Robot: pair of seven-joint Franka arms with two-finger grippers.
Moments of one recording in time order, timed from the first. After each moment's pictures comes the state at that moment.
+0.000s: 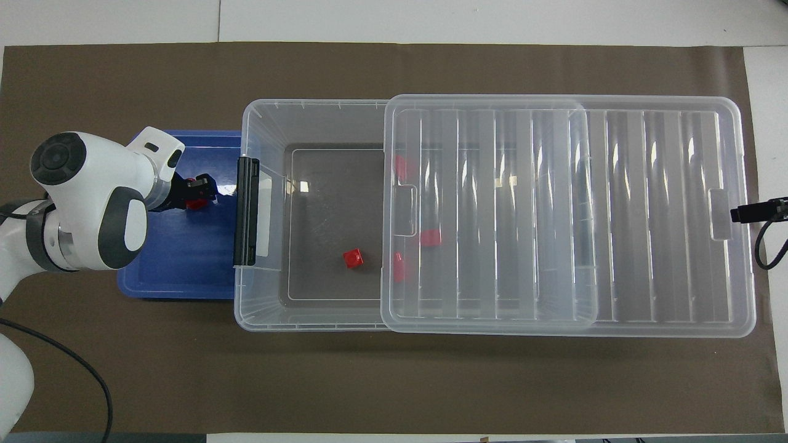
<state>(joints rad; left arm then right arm) -0.06 0.25 -0.06 -2.07 -0.03 2.37 -0.30 -0.27 0.01 -0.07 -1.97 0.01 2.01 -0.44</state>
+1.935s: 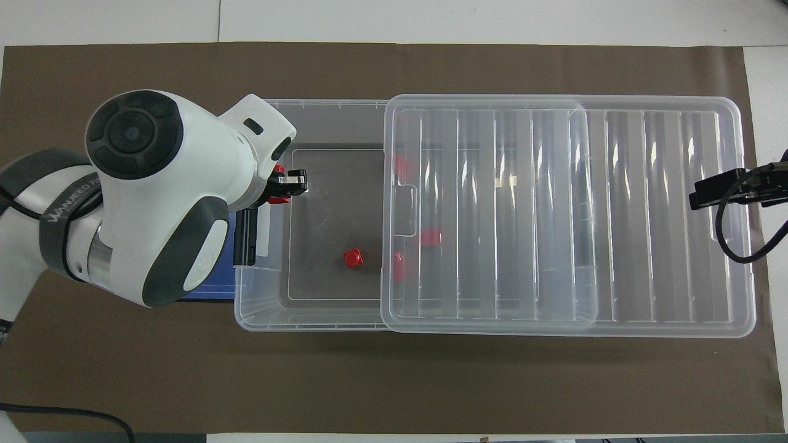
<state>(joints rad) -0.38 0.11 -0.12 -1.79 0.03 1.98 -0.50 0.00 -0.03 -0.06 -1.64 0.01 1.54 -0.07</state>
